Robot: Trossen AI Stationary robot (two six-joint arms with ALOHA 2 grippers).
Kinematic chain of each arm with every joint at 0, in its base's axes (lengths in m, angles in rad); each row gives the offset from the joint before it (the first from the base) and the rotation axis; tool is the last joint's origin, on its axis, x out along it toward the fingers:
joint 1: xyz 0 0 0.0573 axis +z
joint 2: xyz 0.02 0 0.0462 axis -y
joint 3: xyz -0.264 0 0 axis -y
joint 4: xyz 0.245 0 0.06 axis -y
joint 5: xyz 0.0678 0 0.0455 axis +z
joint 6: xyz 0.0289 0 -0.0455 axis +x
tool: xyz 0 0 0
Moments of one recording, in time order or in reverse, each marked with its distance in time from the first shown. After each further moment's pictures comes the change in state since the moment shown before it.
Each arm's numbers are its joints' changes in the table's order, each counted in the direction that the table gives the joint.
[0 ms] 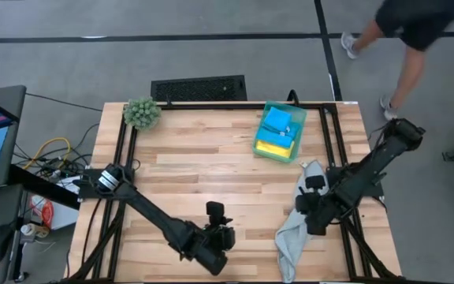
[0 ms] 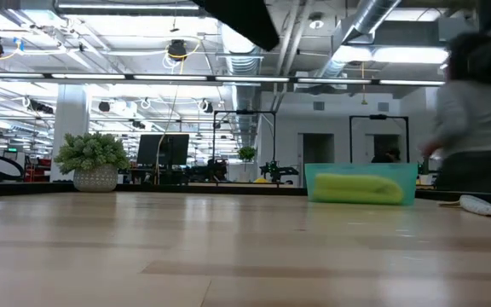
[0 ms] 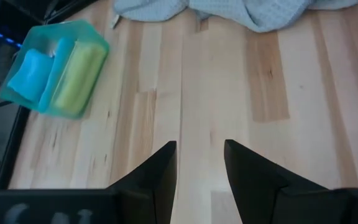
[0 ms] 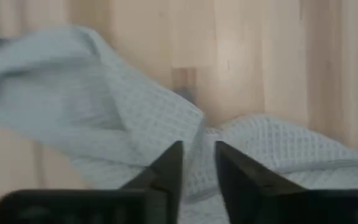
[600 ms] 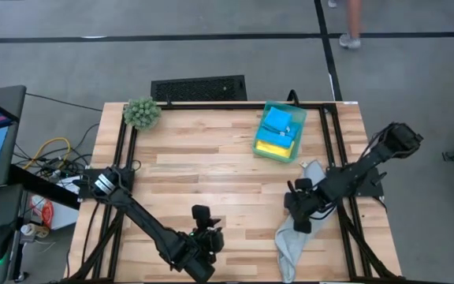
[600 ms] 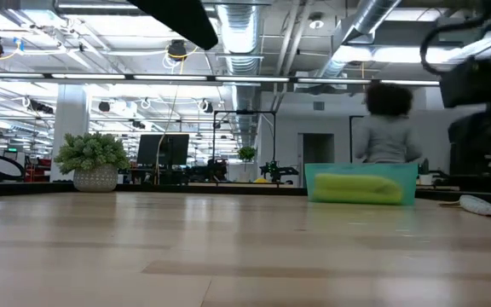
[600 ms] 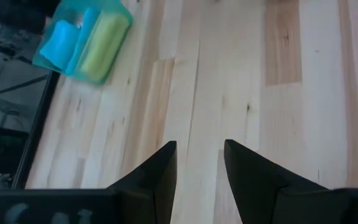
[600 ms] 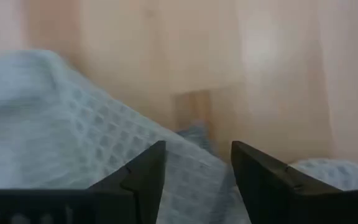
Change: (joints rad) left arm -0.085 -0.001 0.000 -0.224 0.102 -0.251; right arm -0.188 -0.098 -0.239 0.453 0.145 -0.074
